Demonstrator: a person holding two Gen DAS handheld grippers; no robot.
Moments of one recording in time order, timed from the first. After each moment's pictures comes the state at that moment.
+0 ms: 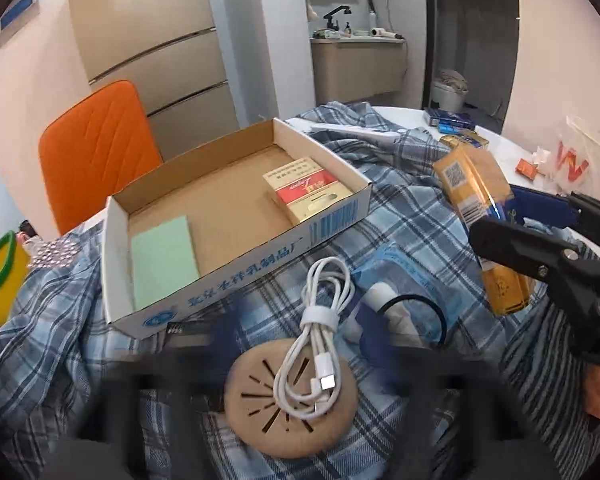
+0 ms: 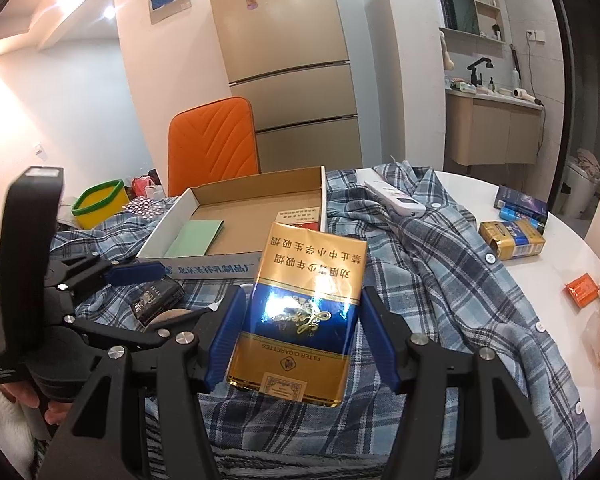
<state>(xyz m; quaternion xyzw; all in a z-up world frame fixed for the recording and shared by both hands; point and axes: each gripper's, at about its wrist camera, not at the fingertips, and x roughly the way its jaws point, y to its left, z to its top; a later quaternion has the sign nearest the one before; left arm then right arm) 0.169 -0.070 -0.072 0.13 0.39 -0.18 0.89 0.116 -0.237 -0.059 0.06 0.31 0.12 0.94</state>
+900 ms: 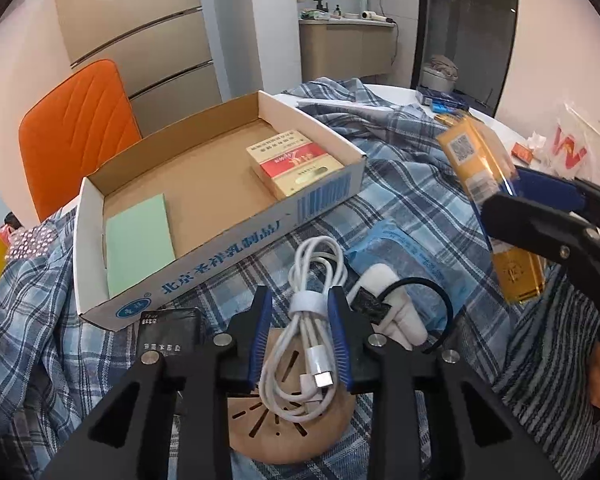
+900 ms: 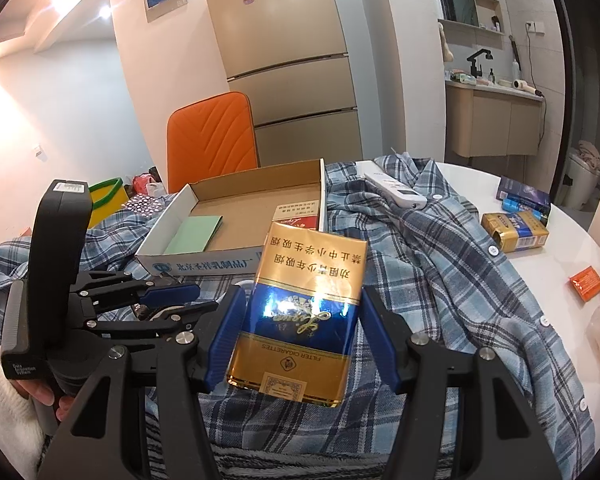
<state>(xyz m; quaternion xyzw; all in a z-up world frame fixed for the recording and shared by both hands) 0.175 -0.079 -0.090 0.14 0.42 -0.21 0.87 0.119 -0.238 -0.061 0.07 0.32 0.12 0.94</state>
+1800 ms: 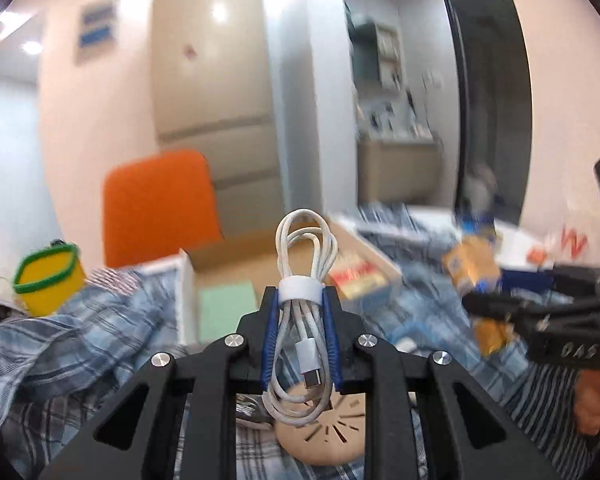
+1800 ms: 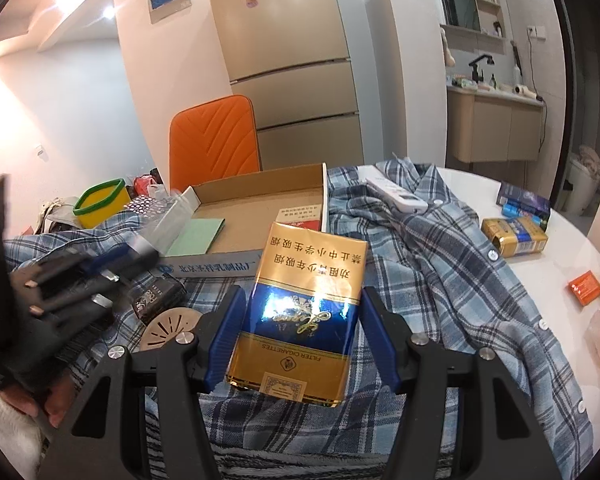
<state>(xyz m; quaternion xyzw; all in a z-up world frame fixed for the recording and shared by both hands) 0.104 -0.028 -0.038 0.06 0.19 -0.12 0.97 0.113 -0.232 -0.057 0.05 0.31 0.12 0.94</state>
